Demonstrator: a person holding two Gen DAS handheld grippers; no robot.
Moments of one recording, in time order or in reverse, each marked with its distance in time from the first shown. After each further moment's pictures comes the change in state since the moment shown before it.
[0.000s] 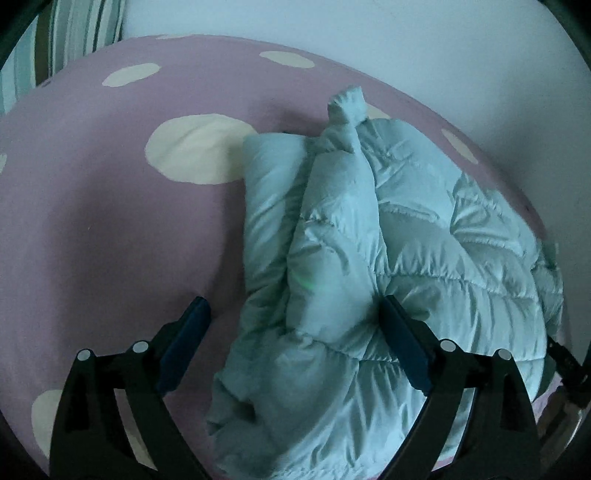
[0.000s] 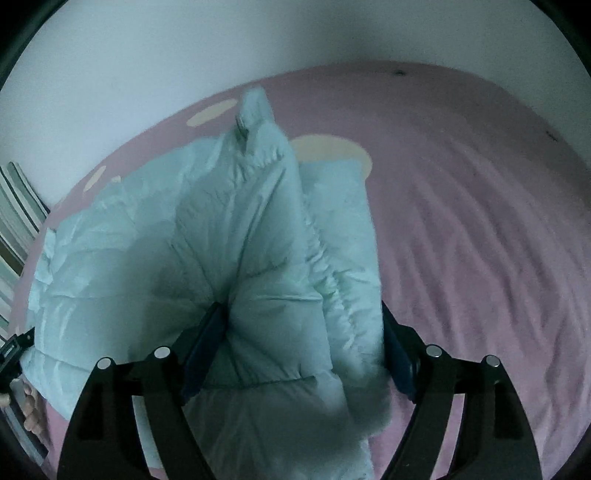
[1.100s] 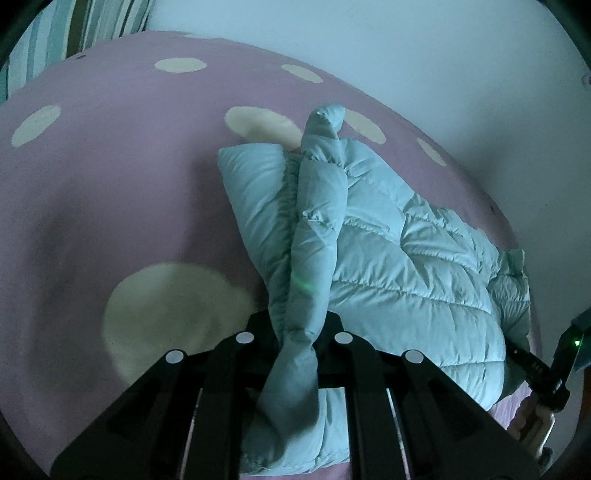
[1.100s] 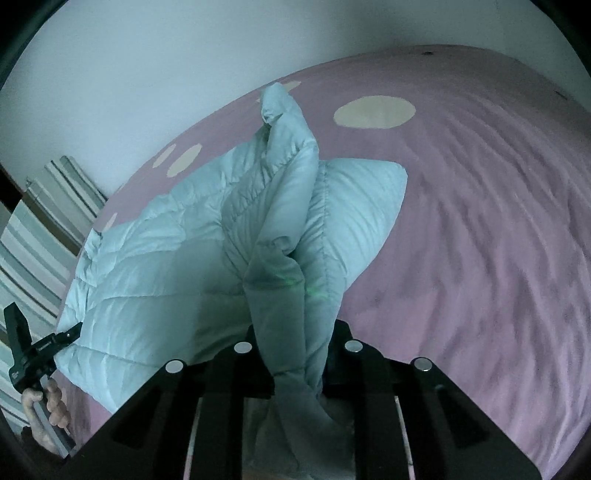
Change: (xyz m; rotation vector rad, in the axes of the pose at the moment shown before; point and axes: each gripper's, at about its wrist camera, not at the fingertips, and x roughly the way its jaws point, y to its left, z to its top) left arm -0.069 0.027 -0.034 -0.068 -0.017 -0.112; right arm -0.085 0.029 -0.106 0.015 0.023 0.225
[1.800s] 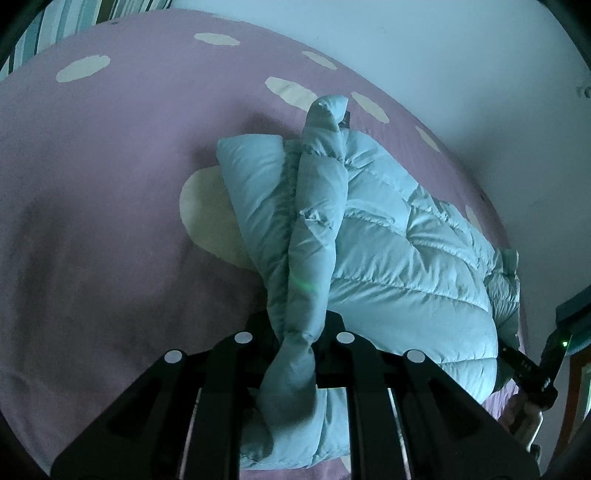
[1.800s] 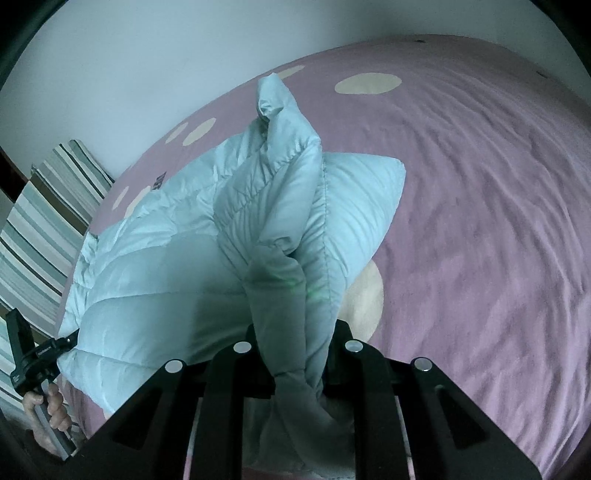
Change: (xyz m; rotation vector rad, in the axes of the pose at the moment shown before) left arm 0.005 0.018 -0.005 -0.059 0.045 -0.041; right arm -0.020 0.009 -0.049 -0.002 0.028 -0.011
